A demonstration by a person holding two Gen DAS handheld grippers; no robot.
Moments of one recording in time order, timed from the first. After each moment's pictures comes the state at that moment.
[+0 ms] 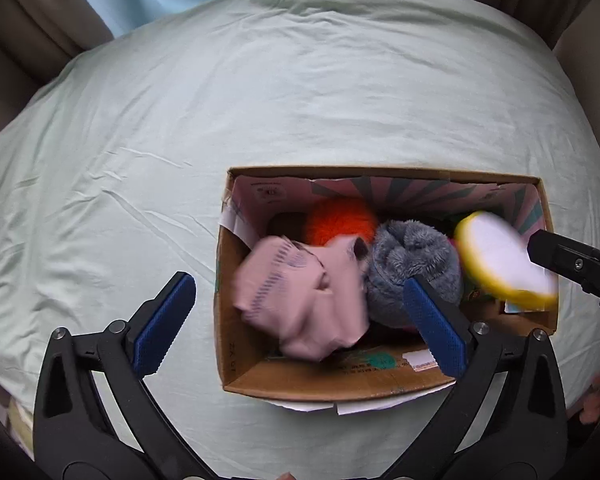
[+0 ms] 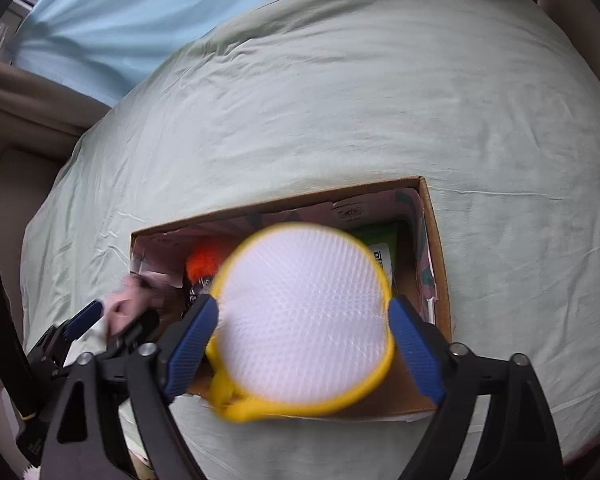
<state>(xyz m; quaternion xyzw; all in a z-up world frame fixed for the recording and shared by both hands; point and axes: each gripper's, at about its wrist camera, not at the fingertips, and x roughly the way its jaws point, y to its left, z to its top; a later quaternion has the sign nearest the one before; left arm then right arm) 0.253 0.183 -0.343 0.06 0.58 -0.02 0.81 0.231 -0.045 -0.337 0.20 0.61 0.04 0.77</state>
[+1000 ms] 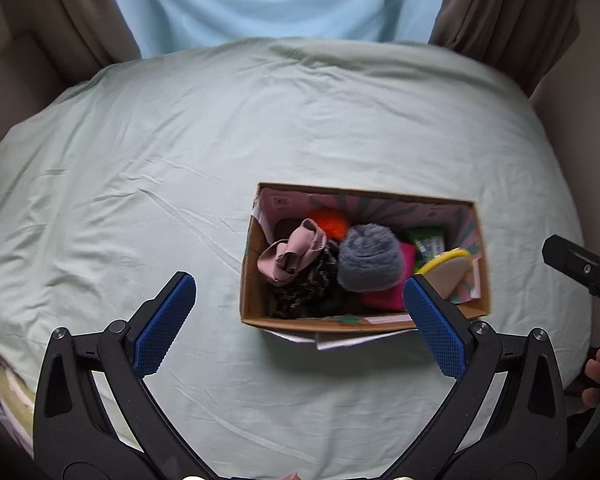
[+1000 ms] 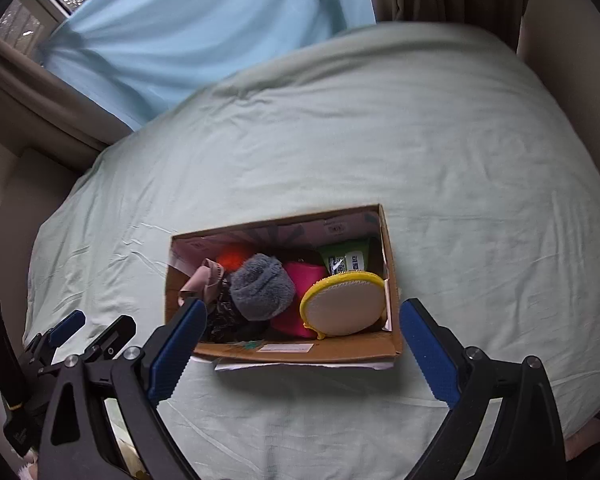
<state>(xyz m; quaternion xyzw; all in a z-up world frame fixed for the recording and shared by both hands) 0.175 0.194 -0.225 0.01 0.52 -0.02 0.85 0.166 -0.053 -0.233 0.17 0.55 0.03 0.82</state>
